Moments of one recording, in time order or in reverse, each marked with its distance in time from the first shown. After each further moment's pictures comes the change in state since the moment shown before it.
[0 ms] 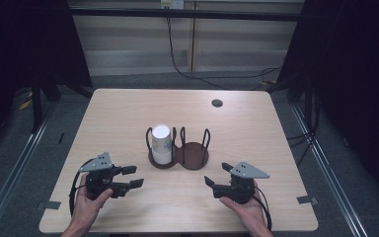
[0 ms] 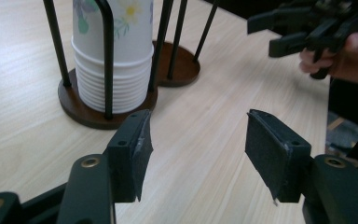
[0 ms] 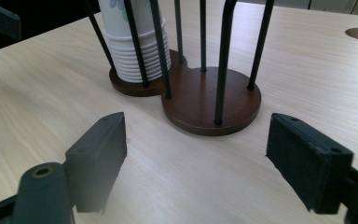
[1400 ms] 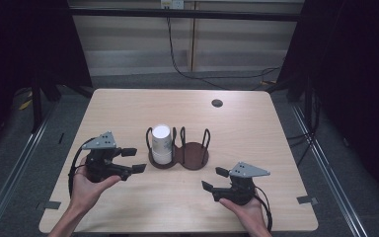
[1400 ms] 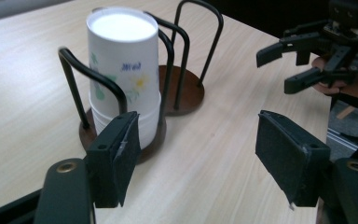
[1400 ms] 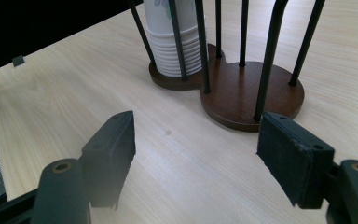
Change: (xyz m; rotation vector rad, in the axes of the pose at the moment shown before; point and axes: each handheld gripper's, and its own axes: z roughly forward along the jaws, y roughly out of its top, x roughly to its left) left arm -0.001 0.068 -0.008 0.050 0.024 0.049; right arm 0.005 0.008 -0.007 0.051 0.139 0.015
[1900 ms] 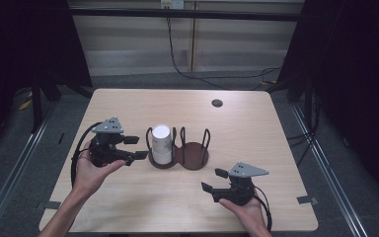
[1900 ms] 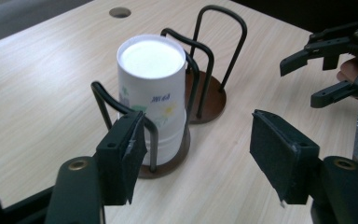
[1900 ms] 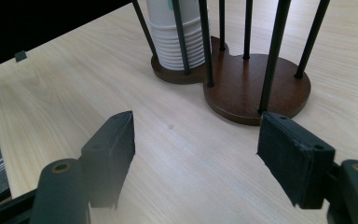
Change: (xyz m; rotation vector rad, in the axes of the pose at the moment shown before) left arm 0.011 0.035 0.007 0.076 0.045 0.050; right arm -0.001 -0.002 0.002 0.021 0.015 0.008
